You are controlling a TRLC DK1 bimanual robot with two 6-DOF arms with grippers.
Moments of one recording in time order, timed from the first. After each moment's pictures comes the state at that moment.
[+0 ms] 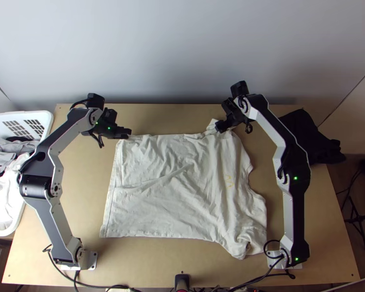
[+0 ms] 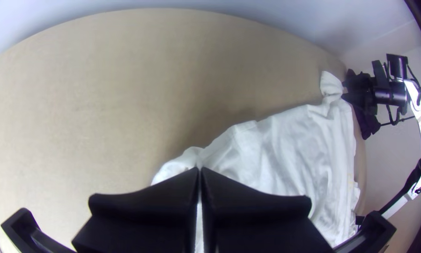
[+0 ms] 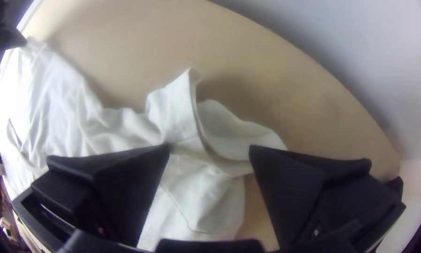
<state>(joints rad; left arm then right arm) -0.06 2.02 1.64 -0.75 0.37 0.03 0.28 2.33 2.11 -0.92 -0.09 -0.26</state>
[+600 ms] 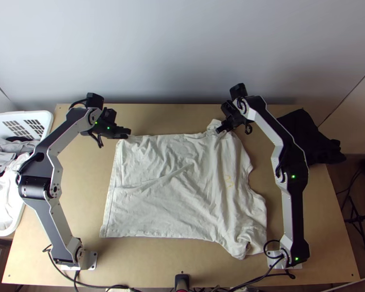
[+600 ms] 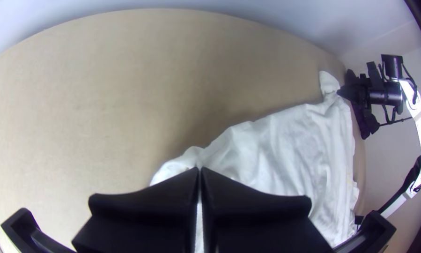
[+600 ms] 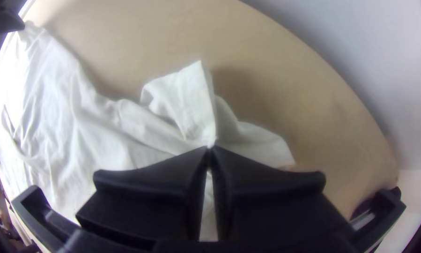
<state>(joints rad) -0.06 2.01 1.64 -0.76 0.37 0.03 0.28 2.36 2.12 -0.93 -0.09 -0.33</state>
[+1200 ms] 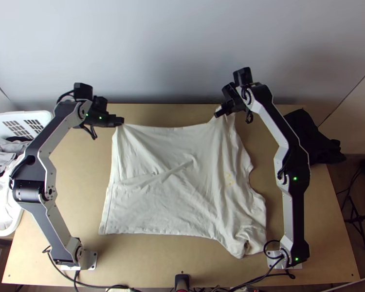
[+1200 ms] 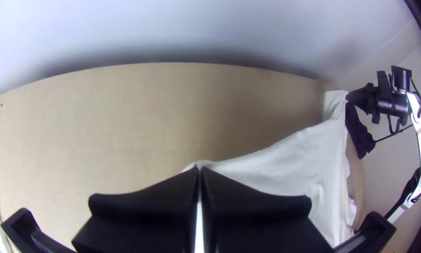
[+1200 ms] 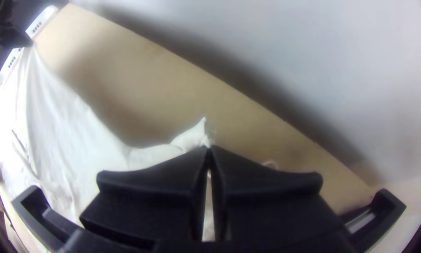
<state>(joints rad) -0.01 1.97 1.71 -0.71 0.37 0.02 0.29 2.32 2.28 -0.90 -0.08 -0.29</state>
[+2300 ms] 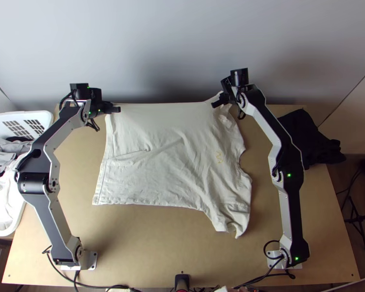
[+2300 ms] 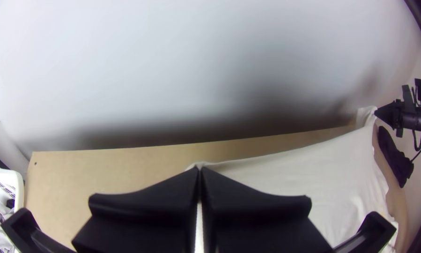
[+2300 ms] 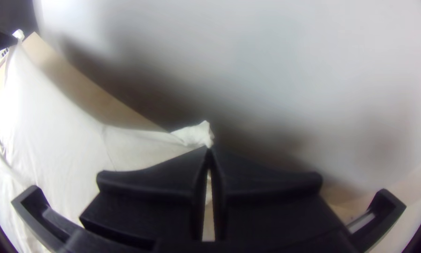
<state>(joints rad) 0.02 2.05 1.69 -0.23 0.18 0.04 0.29 2.40 2.30 -0.56 0.09 -0.27</state>
